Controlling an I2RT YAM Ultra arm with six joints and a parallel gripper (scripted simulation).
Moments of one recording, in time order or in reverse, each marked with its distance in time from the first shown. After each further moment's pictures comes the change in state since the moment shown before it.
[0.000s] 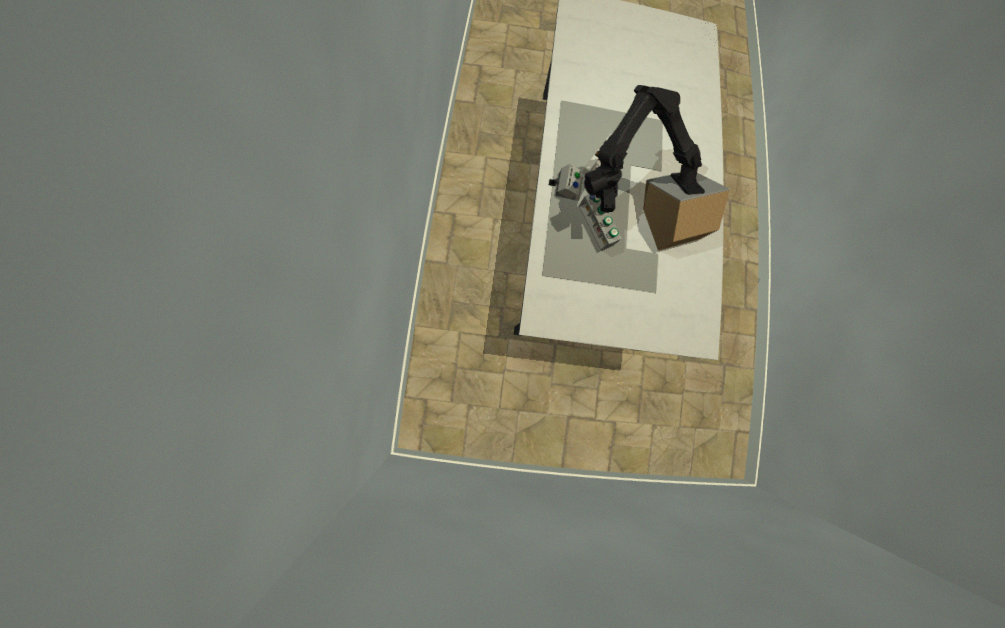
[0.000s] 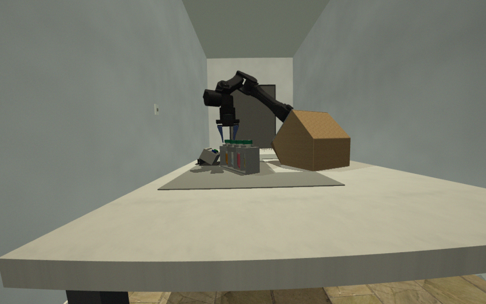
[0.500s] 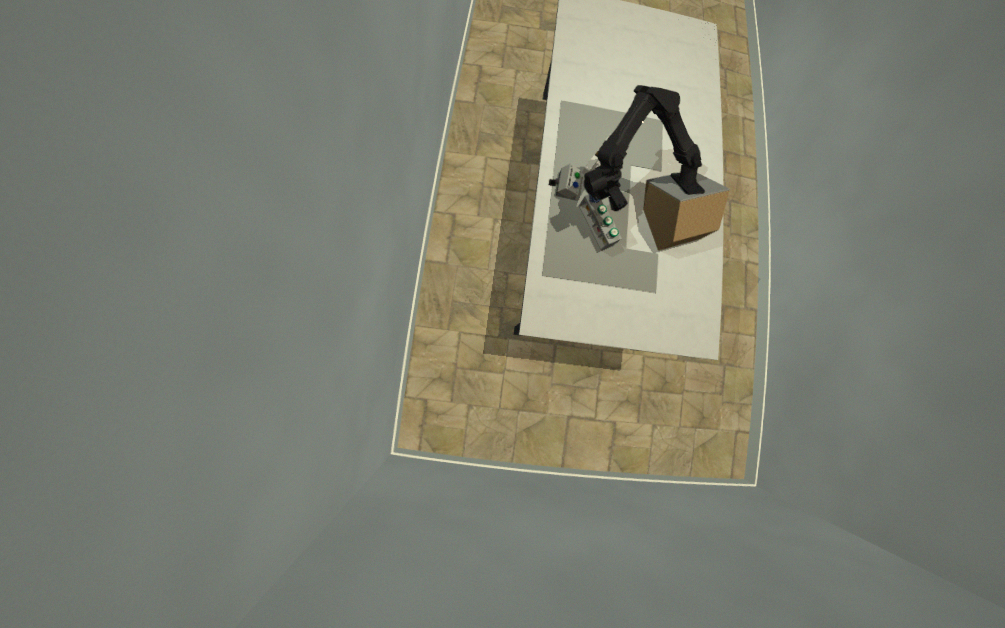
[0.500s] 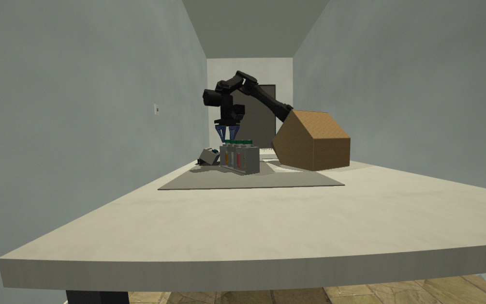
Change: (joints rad) arm 0.000 0.004 0.008 -0.002 0.001 -0.521
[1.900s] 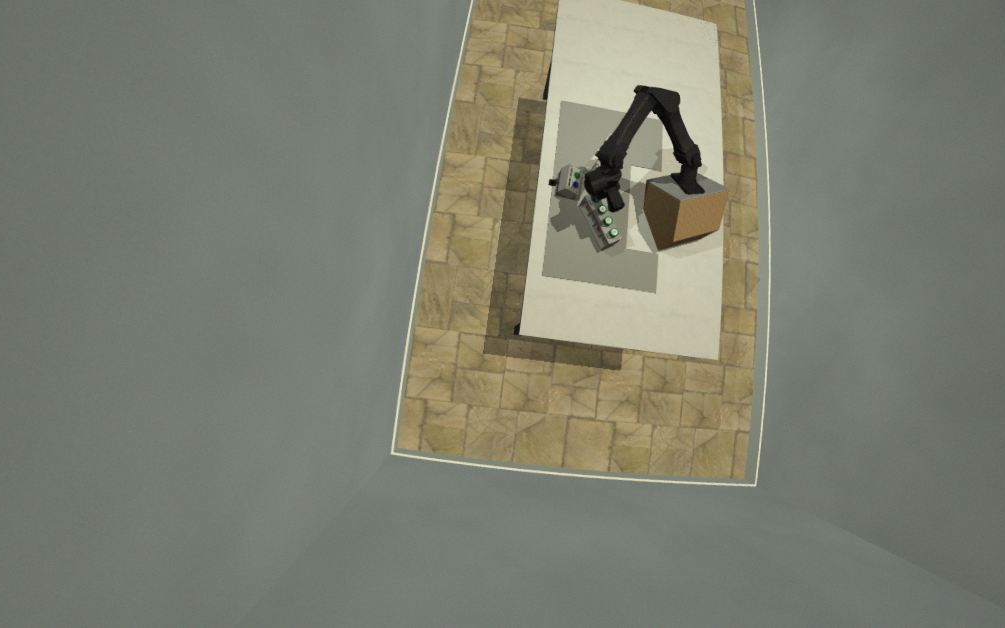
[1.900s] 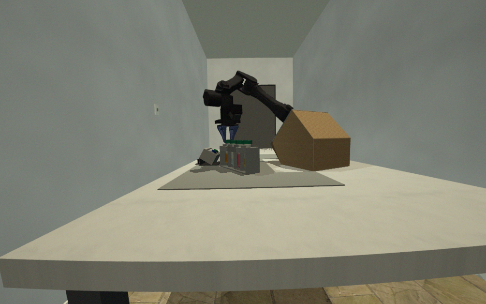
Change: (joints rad) arm 0.000 -0.002 -0.006 0.002 0.000 0.149
